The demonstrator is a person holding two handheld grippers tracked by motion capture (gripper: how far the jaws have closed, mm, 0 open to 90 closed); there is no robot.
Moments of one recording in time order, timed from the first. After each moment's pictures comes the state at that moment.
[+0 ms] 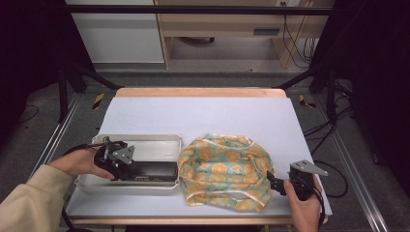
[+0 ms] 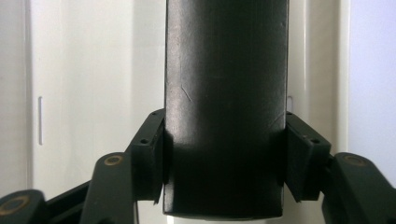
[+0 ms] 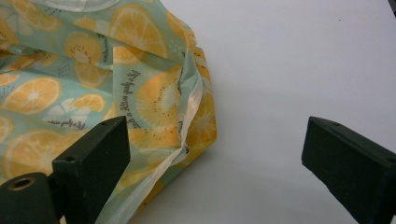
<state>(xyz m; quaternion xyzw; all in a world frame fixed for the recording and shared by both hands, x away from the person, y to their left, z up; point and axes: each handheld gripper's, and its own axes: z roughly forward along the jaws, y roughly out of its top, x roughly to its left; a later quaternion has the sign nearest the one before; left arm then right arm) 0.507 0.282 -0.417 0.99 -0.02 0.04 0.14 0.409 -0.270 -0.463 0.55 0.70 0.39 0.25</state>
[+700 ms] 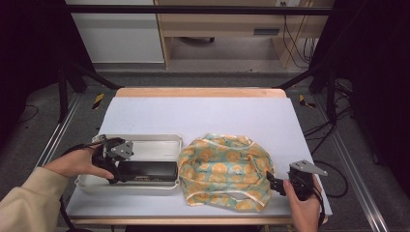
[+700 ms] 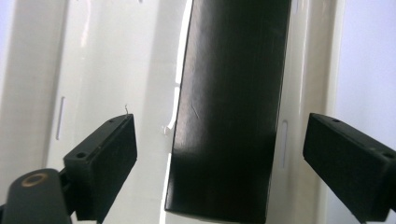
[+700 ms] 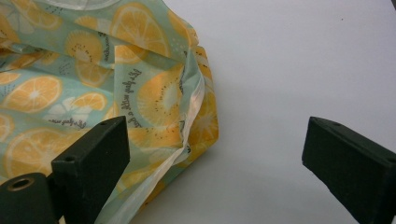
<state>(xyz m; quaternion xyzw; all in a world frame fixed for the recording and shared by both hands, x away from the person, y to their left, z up) 0.502 0.281 -0.402 0.98 0.04 0.05 0.18 0.409 -0.269 -0.463 0.55 0.70 0.39 0.25</state>
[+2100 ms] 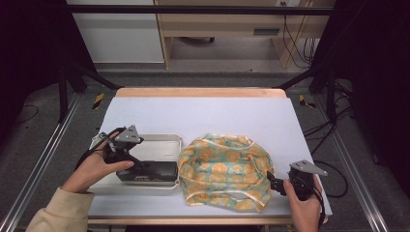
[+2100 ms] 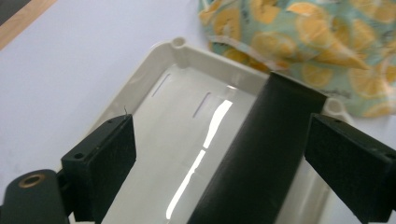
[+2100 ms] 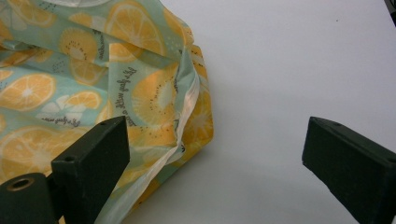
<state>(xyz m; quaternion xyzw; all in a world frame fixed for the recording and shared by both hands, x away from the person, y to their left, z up) 0.491 0.246 -0.376 0.91 0.22 0.14 0.32 0.409 -0.270 -0.463 0.55 0.70 0.38 0.26</state>
